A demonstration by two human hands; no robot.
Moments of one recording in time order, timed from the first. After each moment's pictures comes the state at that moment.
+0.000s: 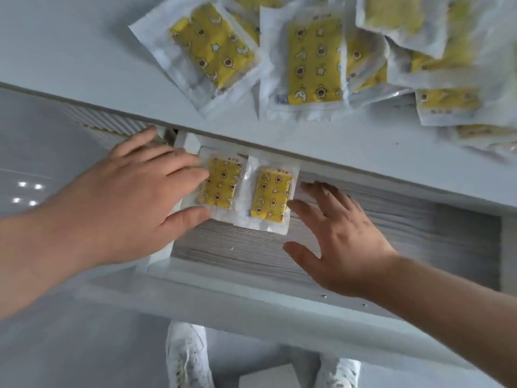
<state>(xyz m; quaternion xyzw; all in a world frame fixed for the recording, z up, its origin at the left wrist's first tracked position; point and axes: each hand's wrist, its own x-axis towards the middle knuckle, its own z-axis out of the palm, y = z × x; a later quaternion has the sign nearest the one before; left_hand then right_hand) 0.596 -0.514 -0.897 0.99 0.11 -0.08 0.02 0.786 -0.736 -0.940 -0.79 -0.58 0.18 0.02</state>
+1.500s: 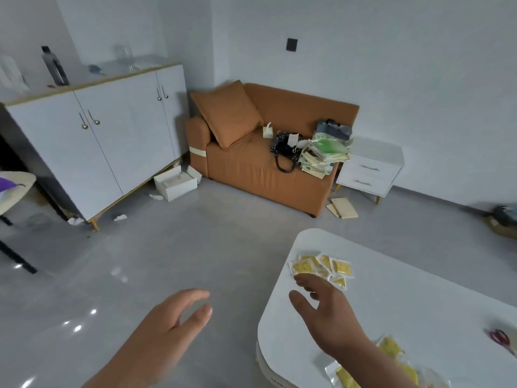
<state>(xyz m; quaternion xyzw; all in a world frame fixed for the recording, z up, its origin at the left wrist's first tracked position) 0.326 -0.269 -0.311 0.73 0.48 0.17 0.45 0.588 -0.371 -0.318 -0.79 -0.46 0.25 0.33</state>
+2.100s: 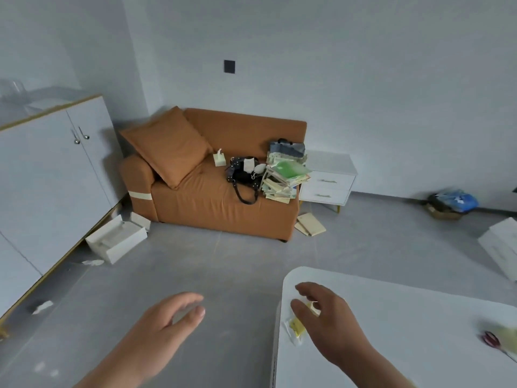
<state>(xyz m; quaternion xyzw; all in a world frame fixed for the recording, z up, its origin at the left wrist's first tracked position) 0.421 0.033 -0.295 0.78 0.36 0.13 0.50 0.652 -0.158 -0.296 -0.85 -0.35 0.19 0.35</state>
